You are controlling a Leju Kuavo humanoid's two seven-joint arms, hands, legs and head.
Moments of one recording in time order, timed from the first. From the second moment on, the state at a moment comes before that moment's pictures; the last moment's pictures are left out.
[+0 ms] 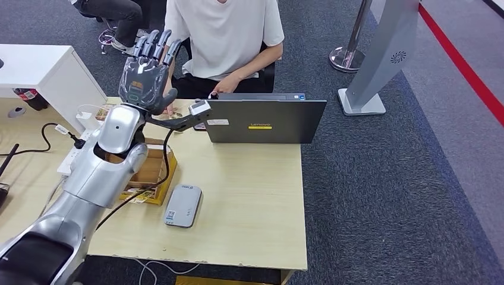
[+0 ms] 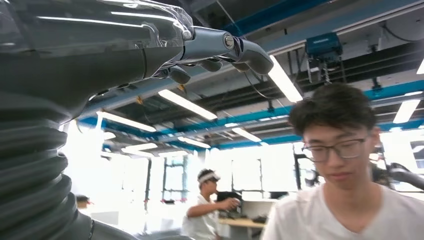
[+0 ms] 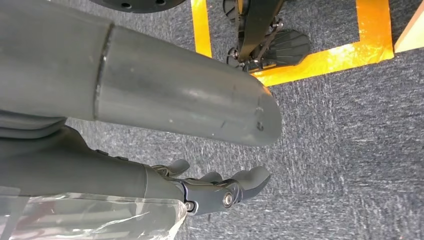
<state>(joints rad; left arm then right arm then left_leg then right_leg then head) -0.74 0.20 -0.39 -1.17 -1.29 0.20 0.08 -0.08 0.14 -1.15 -0.23 0.96 -0.09 -0.26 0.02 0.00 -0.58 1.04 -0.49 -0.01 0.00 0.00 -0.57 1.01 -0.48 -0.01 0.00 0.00</state>
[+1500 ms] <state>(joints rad) 0.20 0.35 -0.24 -1.75 -1.35 0.23 0.16 -0.06 0.15 -1.26 -0.23 0.91 -0.09 -0.27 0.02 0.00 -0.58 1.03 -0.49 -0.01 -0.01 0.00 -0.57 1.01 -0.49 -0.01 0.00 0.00</state>
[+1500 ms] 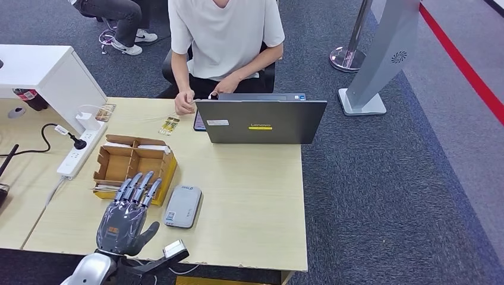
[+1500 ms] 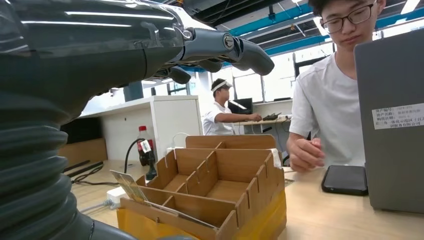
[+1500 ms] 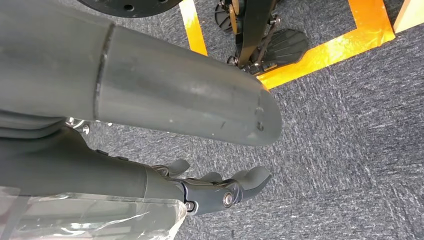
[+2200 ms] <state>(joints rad) 0.12 0.26 -0.16 -1.59 -1.38 0.37 0.14 -0.06 0.15 -1.24 -0.23 0.95 -0.09 -0.26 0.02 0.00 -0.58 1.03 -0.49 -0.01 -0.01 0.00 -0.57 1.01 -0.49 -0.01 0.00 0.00</state>
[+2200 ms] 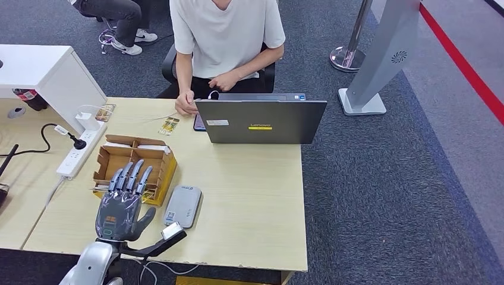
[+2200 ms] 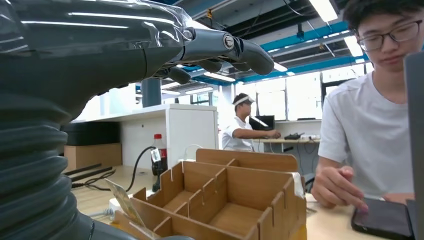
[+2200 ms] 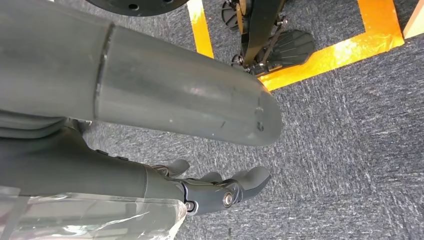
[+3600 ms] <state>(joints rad) 0.09 0.23 -0.02 -1.39 -1.35 0.37 0.10 -0.06 0.15 -1.23 -0.23 0.97 -0.08 -0.26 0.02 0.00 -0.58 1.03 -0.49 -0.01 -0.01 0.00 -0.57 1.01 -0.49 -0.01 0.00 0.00</state>
